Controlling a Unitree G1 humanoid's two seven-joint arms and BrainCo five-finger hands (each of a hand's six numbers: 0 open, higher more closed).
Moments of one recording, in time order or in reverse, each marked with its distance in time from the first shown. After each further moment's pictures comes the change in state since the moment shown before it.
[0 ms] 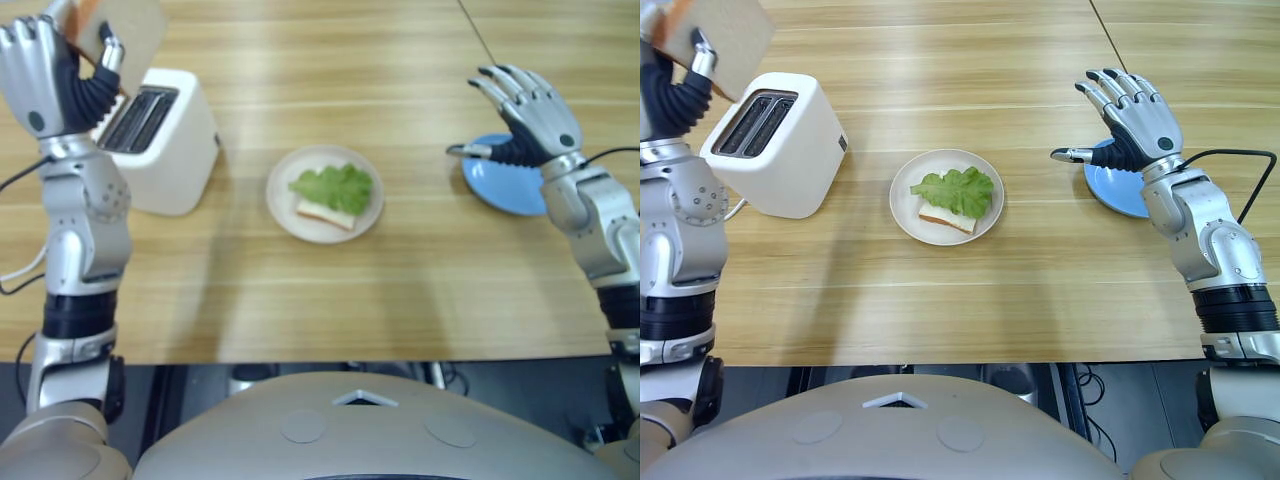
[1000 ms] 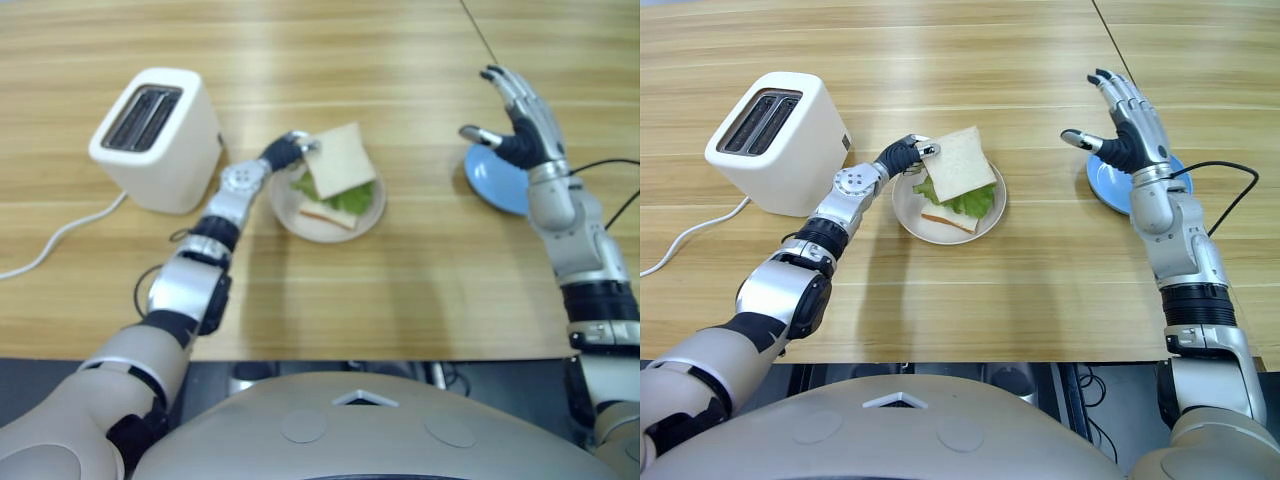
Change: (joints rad) left arm -0.543 -0.425 -0.282 1.474 -0.606 -0.271 -0.805; right arm -0.032 0.174 -0.047 0.158 0.237 -0.103 0.017
